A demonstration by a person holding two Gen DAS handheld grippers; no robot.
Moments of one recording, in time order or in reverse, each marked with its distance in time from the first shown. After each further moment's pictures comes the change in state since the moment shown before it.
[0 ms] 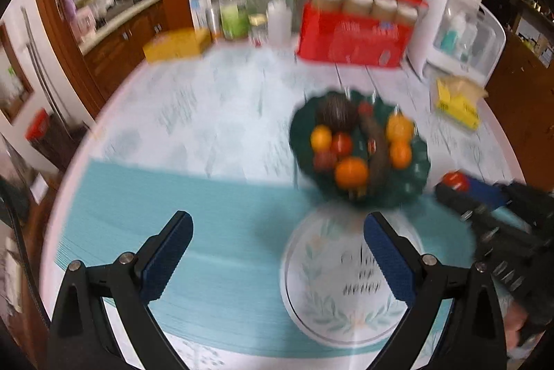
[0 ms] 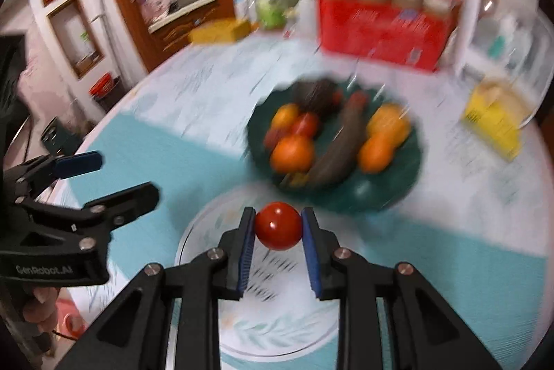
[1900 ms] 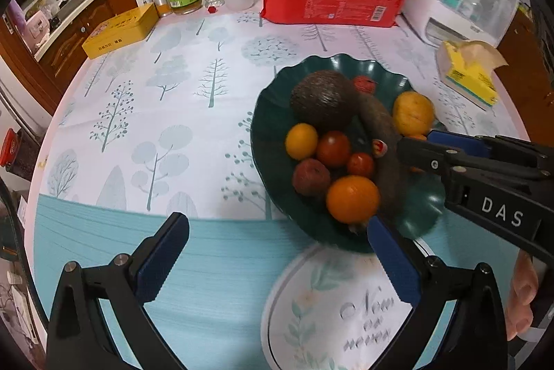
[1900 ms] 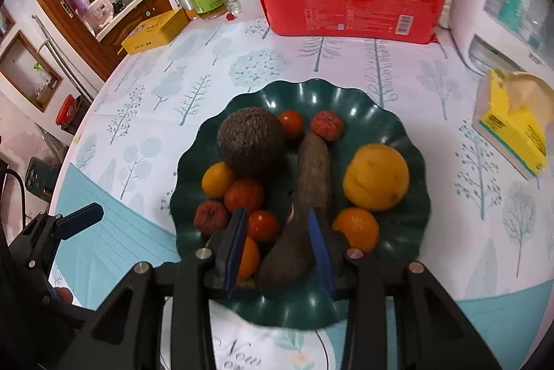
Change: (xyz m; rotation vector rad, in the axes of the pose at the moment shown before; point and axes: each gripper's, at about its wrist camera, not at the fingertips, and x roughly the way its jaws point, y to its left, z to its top) left arm 0.116 -0.037 0.033 0.106 0.181 -0.080; right arm 0.115 -0.052 0.062 0.169 0.212 -0.001
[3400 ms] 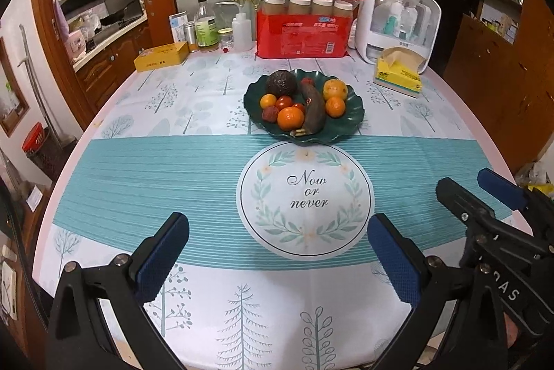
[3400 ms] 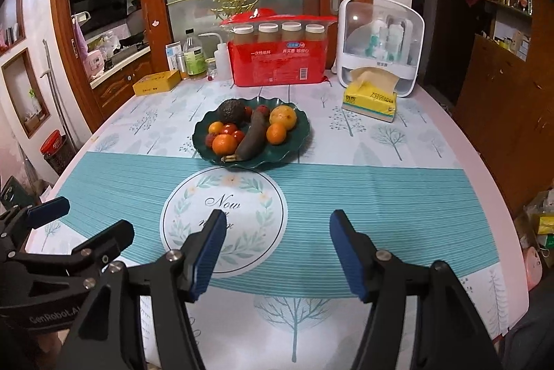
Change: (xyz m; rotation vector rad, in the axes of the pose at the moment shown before) left arm -0.170 -0.047 -0.195 -0.010 -0.252 0.020; right arm -0.189 0.030 -0.245 0.059 -0.377 -0.226
